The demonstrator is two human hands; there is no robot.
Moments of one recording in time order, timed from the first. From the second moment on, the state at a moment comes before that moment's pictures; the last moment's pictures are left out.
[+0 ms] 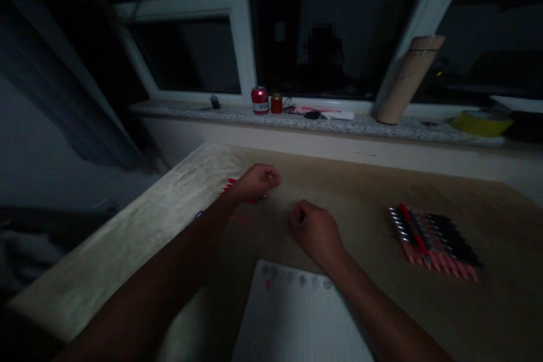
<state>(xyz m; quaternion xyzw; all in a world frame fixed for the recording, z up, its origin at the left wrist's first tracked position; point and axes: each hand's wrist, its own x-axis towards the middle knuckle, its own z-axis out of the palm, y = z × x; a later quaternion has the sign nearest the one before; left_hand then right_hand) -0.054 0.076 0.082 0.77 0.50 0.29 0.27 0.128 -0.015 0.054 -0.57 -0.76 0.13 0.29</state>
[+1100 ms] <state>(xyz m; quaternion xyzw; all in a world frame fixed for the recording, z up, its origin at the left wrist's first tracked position) -0.126 0.075 0.080 0.69 0.54 0.37 0.31 0.102 0.043 0.040 -0.52 -0.71 0.31 0.36</state>
